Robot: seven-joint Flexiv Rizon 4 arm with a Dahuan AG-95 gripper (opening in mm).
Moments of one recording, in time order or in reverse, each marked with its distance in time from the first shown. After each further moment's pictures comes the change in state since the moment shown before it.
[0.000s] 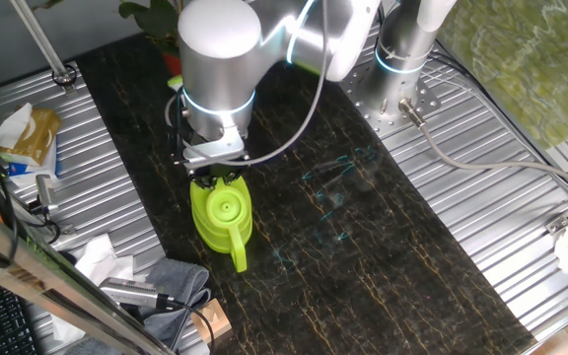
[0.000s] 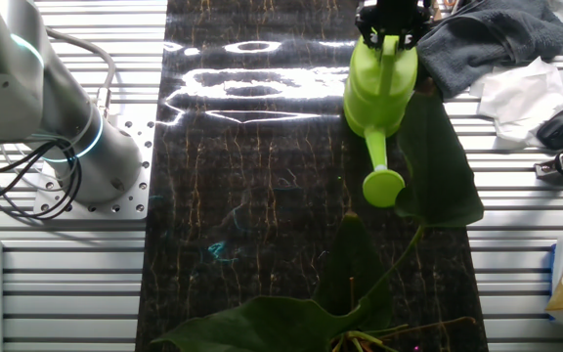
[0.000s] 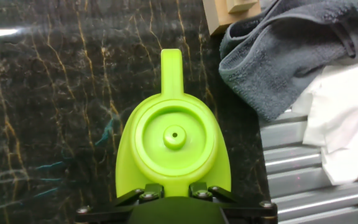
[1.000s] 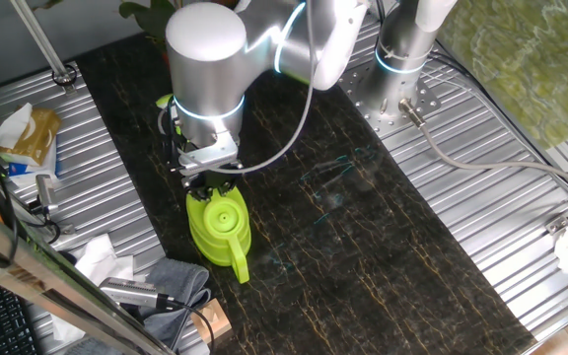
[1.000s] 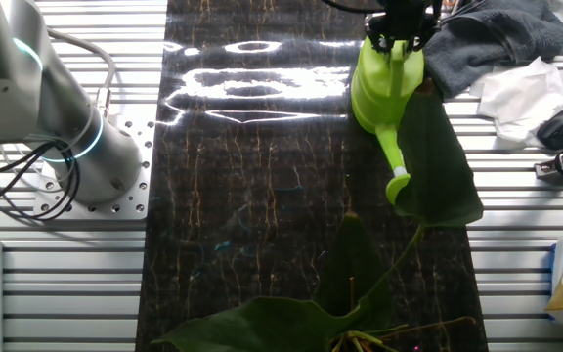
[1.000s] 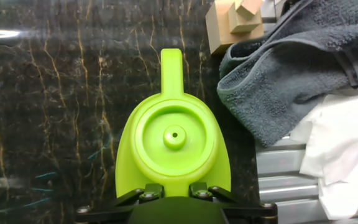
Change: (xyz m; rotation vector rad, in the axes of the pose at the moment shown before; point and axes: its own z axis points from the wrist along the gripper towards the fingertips) arm -0.013 -0.011 0.016 0.000 -0.067 -0.077
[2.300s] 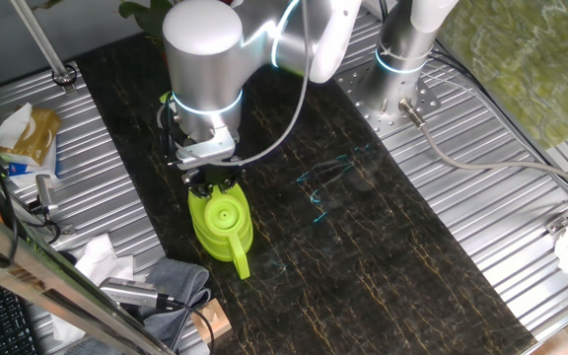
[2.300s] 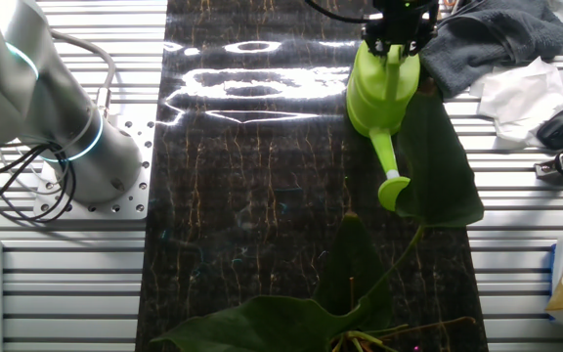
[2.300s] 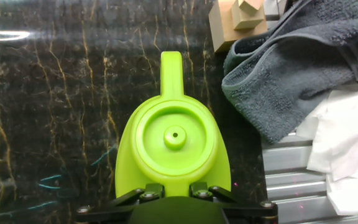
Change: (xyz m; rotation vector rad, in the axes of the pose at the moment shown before) arm 0.006 0.006 0.002 -0.009 -0.009 0.032
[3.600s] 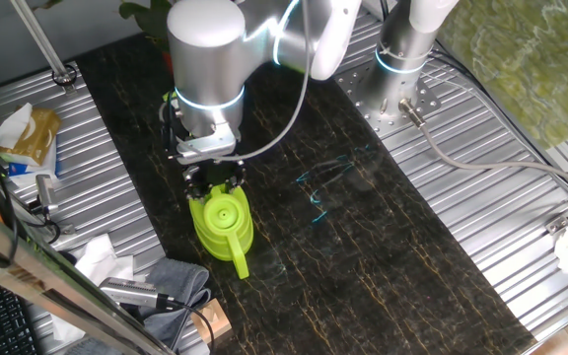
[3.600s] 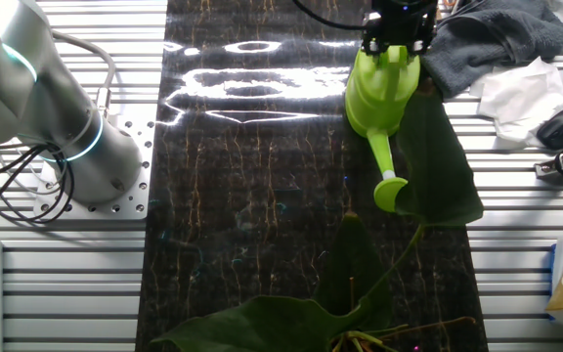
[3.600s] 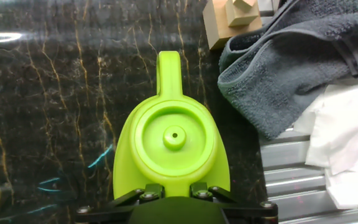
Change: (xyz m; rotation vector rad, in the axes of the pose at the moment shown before) arm -0.004 -0.003 0.001 0.016 -0.025 0.025
